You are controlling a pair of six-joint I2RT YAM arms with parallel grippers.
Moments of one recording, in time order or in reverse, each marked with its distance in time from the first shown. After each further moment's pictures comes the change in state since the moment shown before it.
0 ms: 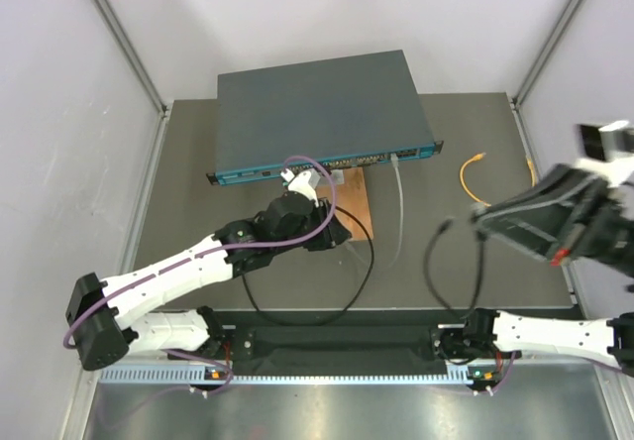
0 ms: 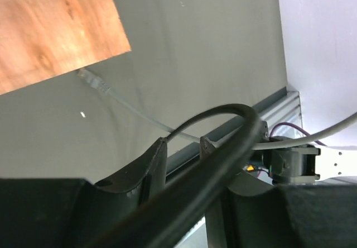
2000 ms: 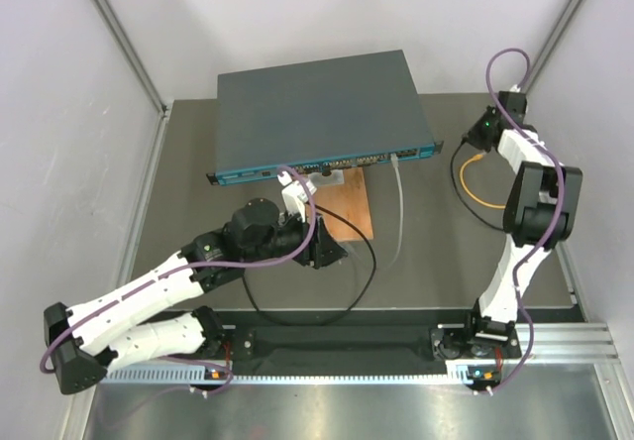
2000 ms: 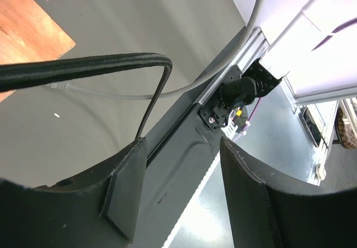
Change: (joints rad) left arm 0.013 -0.217 -0.067 0.011 0.276 0.255; right arm -1.421 1.289 -0.032 0.203 -0.033 -0.269
